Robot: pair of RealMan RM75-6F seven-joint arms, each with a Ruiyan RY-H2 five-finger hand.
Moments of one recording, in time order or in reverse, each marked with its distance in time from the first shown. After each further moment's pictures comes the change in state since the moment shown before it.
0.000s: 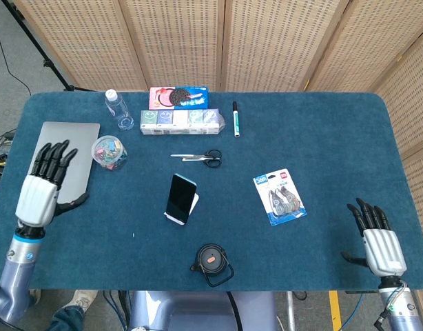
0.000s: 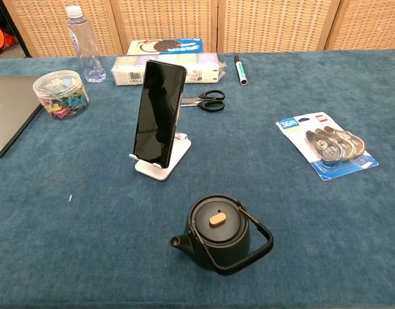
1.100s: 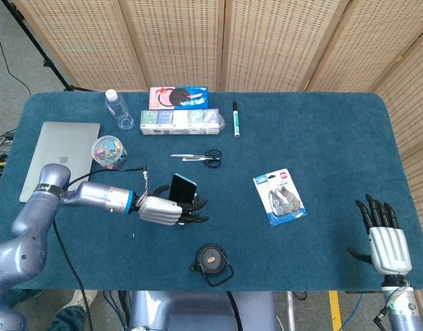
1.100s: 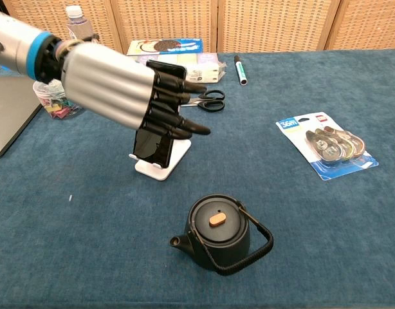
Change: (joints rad) left arm -0.737 -0.237 0.358 0.900 0.796 -0.220 0.534; right arm -0.013 -0.046 0.026 0.052 0.015 0.057 -0.070
